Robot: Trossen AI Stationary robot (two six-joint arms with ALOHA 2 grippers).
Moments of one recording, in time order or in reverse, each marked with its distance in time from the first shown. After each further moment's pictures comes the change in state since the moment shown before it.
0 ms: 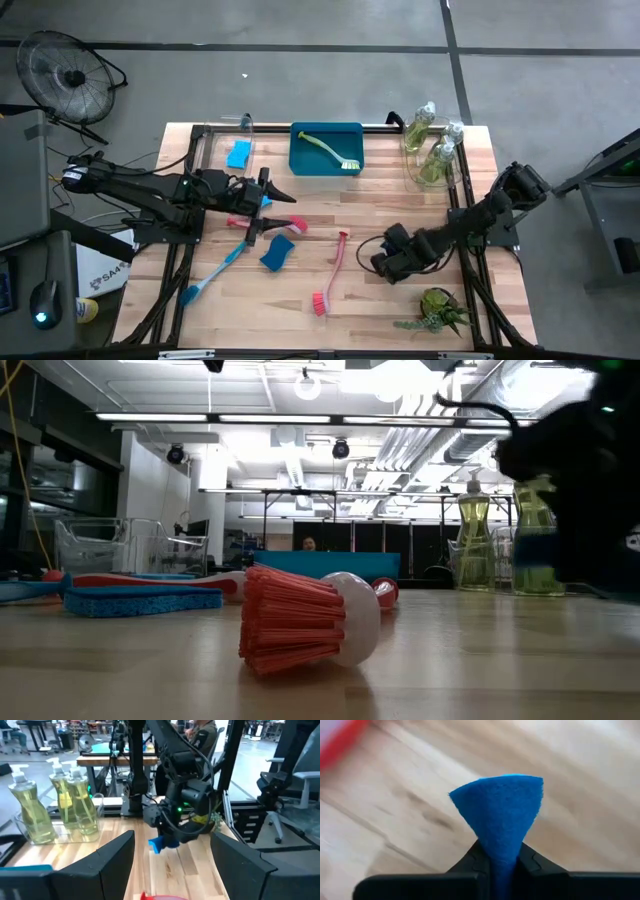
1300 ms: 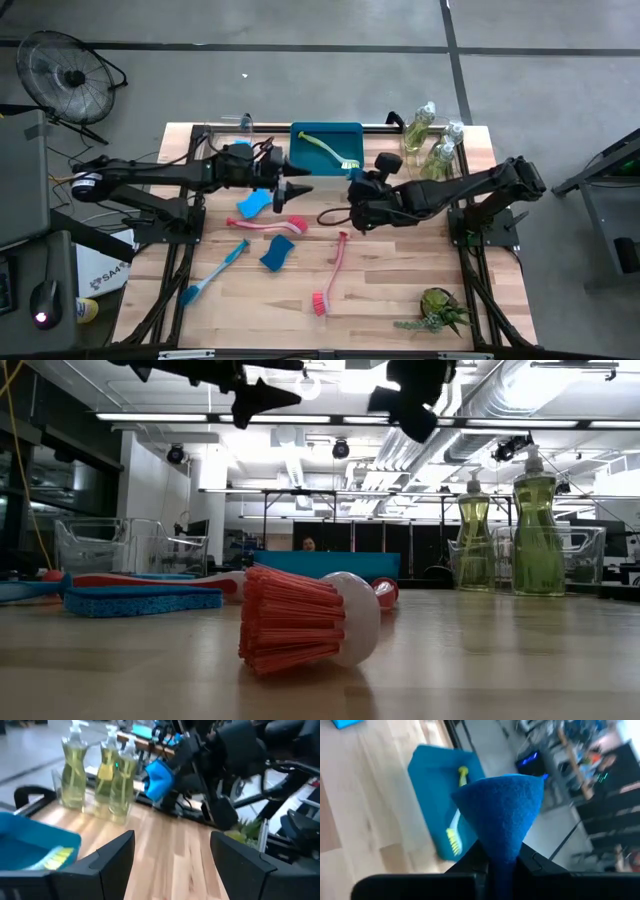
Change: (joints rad) left arm 0.296 0.177 0.029 0.107 0.142 -0.252; right arm -0.305 -0.005 0.526 -0.144 0.679 -1.394
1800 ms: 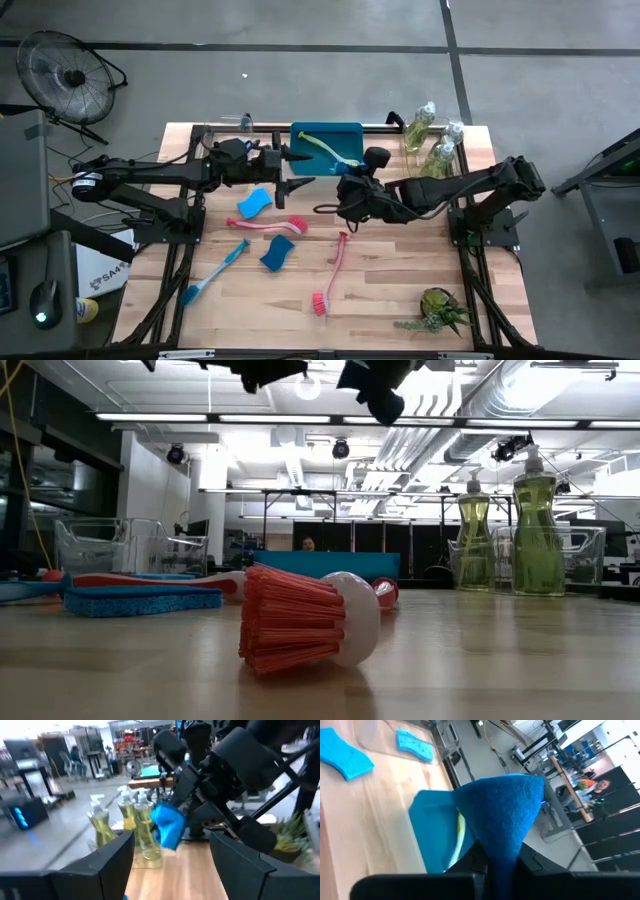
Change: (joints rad) left arm -0.001 0.002 0.032 0.126 -0.061 0.415; right arm -0.030 0.000 0.001 0.335 -0.009 -0.265
